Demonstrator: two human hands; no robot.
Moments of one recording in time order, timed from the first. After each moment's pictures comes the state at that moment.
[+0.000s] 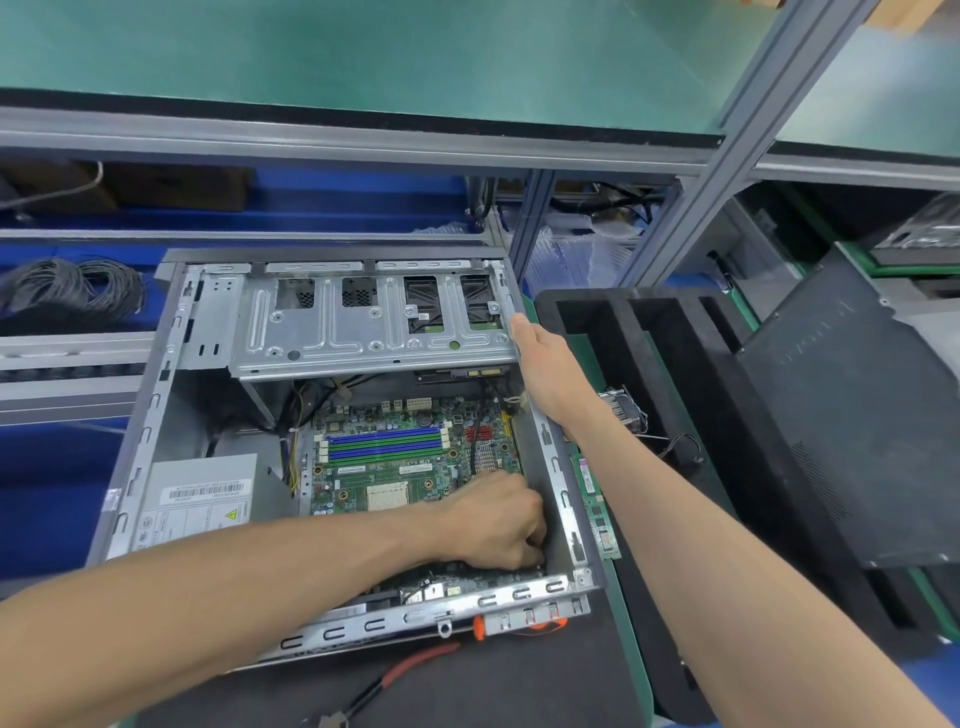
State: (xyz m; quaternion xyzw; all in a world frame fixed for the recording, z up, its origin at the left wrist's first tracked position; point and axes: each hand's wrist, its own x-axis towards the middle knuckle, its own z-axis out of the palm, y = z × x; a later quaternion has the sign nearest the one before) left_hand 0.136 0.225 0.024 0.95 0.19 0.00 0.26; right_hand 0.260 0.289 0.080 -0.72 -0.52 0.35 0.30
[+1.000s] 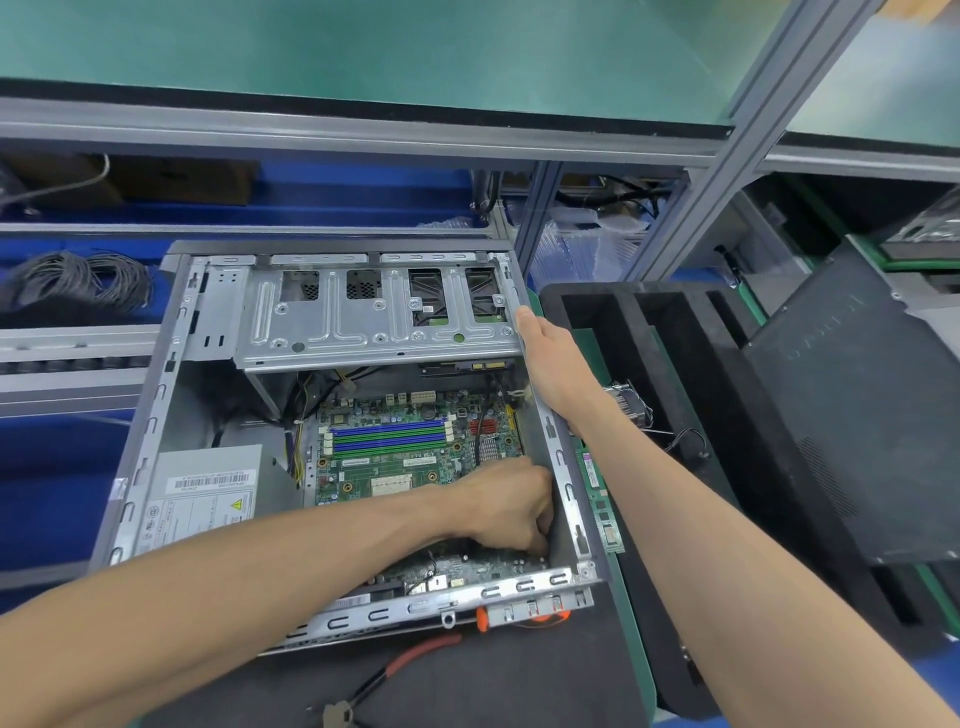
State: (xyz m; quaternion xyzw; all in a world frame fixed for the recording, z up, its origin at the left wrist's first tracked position) left_hand 0.147 0.229 0.031 0.91 0.24 -0.02 0.32; right_hand 0.260 0.289 0.080 -0.72 -0.51 0.36 0.30
